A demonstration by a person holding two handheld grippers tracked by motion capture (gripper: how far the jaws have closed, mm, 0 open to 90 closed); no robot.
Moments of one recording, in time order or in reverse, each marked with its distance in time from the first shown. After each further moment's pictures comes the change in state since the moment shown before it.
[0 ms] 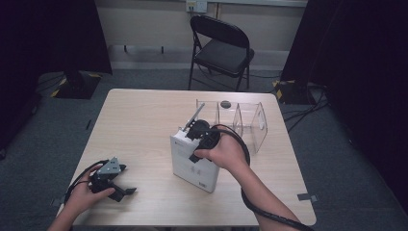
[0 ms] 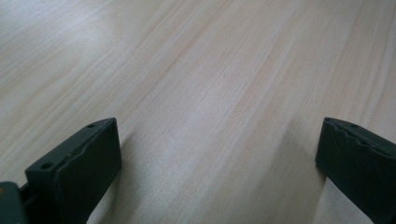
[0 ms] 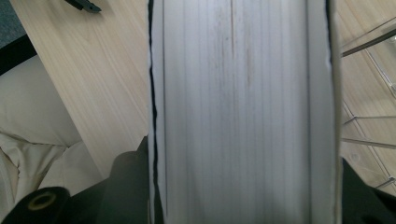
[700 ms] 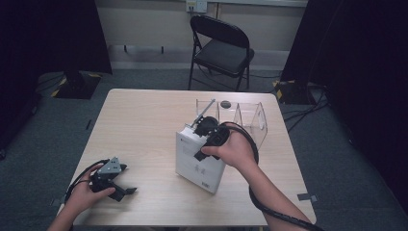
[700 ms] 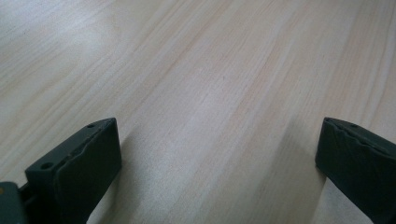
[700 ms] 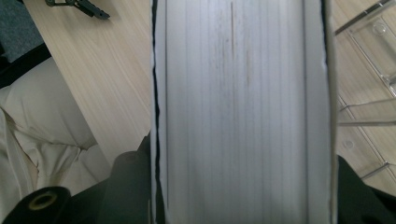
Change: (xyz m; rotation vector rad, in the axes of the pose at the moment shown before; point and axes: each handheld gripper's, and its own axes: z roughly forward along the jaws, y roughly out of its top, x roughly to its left) left arm 0.001 0.002 0.000 0.009 -0.008 0.009; right arm -0.008 -0.014 -0.022 -0.032 0.026 0.043
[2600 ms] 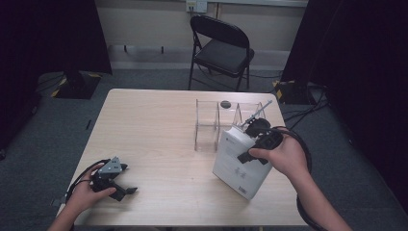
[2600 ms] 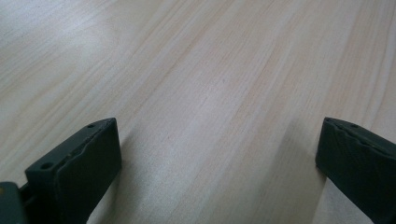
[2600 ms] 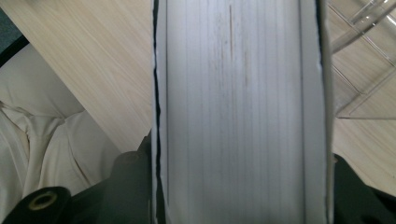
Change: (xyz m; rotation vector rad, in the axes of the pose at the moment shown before) left arm 0.001 0.002 0.001 -0.001 0.010 0.017; right arm -0.037 -0.093 -0.062 -0.001 -0.061 0.196
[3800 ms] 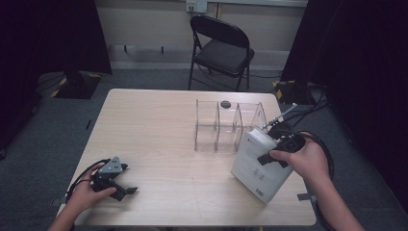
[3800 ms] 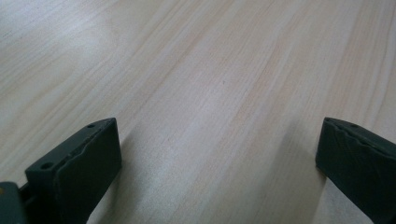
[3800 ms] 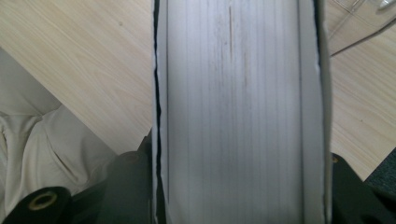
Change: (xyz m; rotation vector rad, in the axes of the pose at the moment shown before) left arm -0.001 0.000 0.001 -0.003 -0.015 -0.014; right arm -0.031 -0.039 -0.014 0.012 -0.049 0.117
